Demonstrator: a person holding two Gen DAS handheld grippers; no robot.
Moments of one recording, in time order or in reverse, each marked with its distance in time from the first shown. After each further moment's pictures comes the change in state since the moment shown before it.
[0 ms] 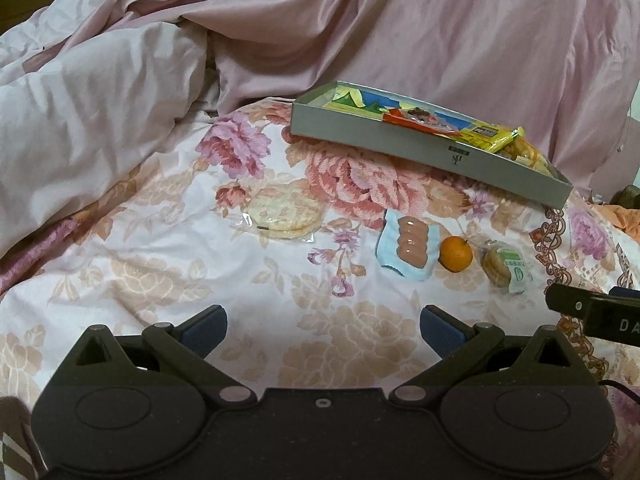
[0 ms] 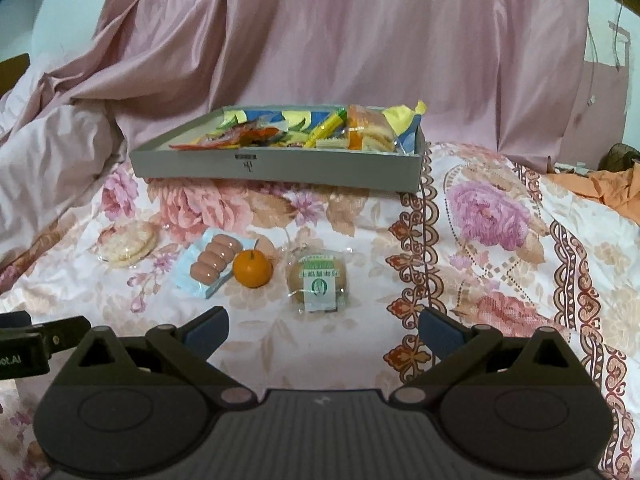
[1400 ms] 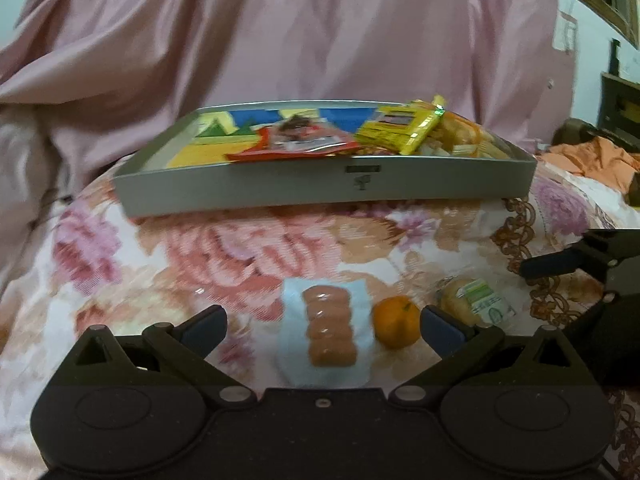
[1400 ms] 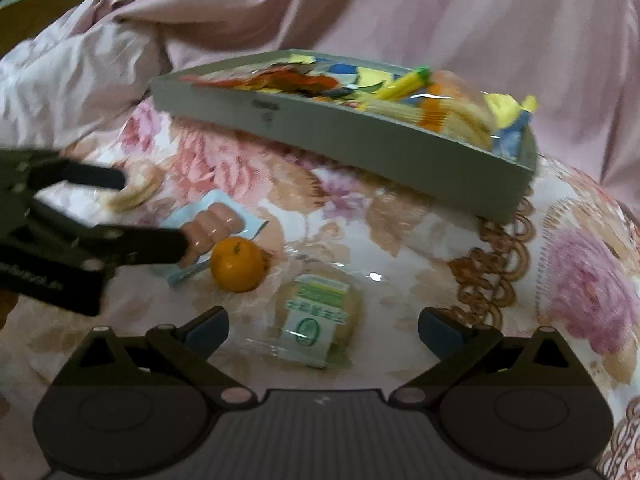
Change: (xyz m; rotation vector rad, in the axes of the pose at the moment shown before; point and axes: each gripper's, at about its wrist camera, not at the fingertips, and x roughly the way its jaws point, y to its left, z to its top) left arm 0.104 -0.070 0.057 0.316 -0.019 -0.196; right arm 0.097 -0.013 0.029 -0.300 0.097 0.196
